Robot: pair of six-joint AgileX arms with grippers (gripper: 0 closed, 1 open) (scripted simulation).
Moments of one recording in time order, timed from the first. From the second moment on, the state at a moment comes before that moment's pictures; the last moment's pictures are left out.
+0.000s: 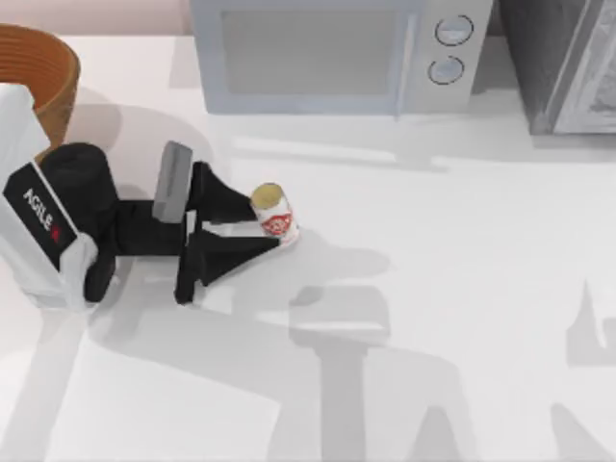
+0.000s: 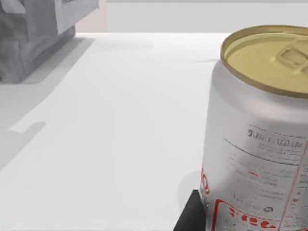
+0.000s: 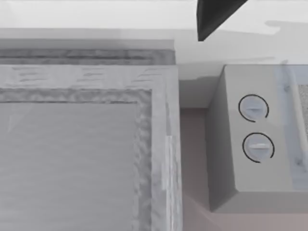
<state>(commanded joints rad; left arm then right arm) -0.16 2.49 1.03 1.38 1.46 0.08 0.00 0.00 0.00 0.00 0.00 0.00</state>
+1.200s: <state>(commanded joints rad) -0.16 2.49 1.03 1.38 1.46 0.08 0.00 0.00 0.00 0.00 0.00 0.00</state>
